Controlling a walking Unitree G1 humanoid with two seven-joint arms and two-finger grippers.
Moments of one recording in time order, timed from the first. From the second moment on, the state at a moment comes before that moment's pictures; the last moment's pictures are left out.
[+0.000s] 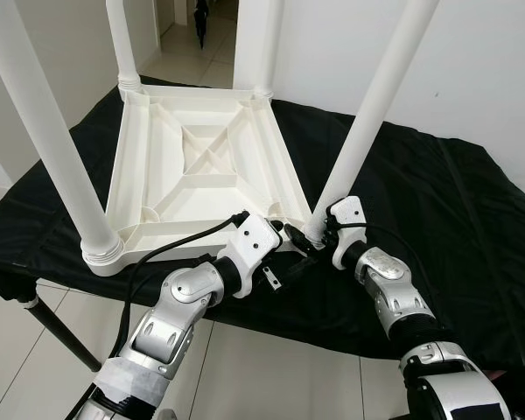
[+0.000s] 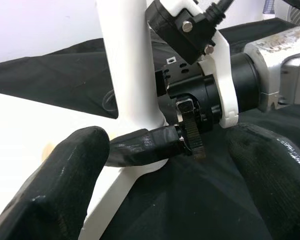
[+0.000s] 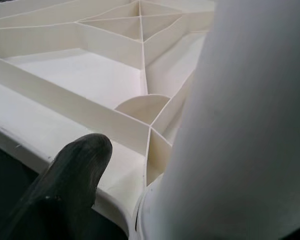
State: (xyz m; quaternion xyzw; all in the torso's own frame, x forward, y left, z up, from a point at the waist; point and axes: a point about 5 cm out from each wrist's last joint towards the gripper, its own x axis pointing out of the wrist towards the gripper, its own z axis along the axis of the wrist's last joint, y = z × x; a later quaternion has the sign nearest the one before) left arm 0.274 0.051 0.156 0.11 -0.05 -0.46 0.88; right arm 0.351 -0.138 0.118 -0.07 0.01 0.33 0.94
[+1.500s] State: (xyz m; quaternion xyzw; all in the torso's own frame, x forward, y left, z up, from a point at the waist) left arm 0.269 0.047 0.149 0.10 -0.04 -0.47 0.88; right arm 0.335 -0.113 0.102 0.03 -0.02 -0.01 1.00
